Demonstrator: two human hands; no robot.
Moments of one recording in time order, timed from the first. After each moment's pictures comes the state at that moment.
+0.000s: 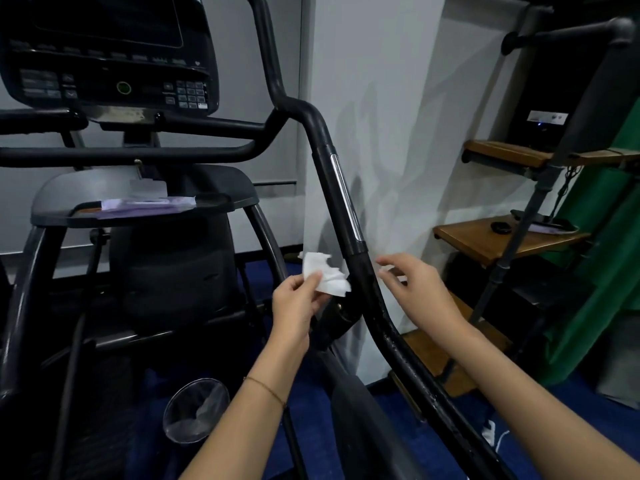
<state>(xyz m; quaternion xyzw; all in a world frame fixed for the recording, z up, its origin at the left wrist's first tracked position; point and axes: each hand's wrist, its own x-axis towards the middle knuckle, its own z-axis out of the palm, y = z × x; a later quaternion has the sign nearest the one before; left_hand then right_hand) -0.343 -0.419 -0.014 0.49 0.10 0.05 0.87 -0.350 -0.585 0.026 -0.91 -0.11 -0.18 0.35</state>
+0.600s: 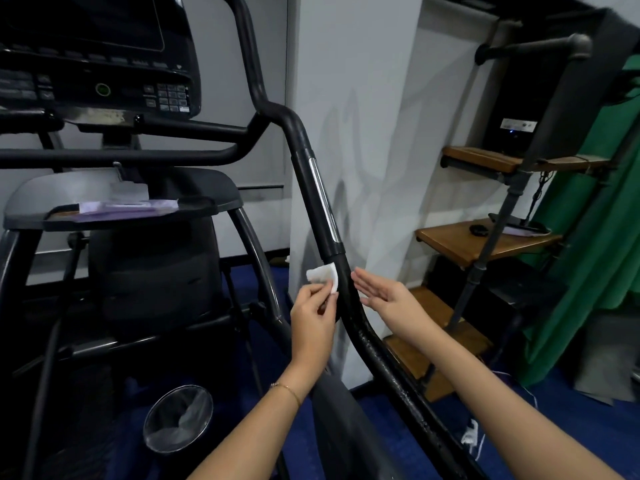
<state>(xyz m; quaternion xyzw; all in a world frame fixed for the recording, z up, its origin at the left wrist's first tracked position) -0.343 -0.472 -0.056 0.73 -0.05 0.29 0.62 -0.348 -0.600 0.002 -0.83 -0.11 0.03 0.55</state>
